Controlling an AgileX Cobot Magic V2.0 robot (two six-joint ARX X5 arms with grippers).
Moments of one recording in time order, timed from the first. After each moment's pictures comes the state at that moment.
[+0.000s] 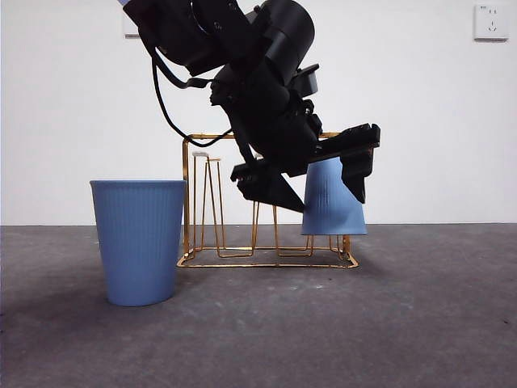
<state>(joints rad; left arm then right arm) -0.77 1.99 1.36 0.03 -0.07 -0.28 0.63 0.76 1.52 -1.26 0.05 -0.13</state>
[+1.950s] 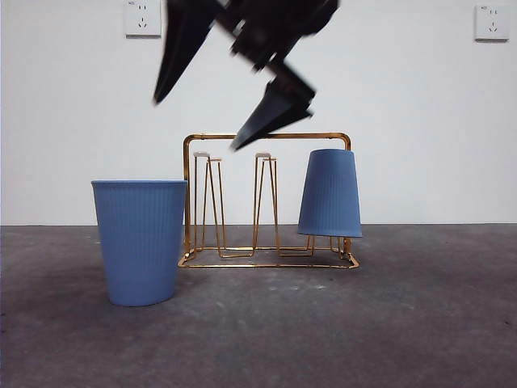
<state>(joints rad) -0.82 0.80 1.36 -1.07 -0.18 -0.14 0.75 1.76 1.52 -0.66 -0.29 0.12</state>
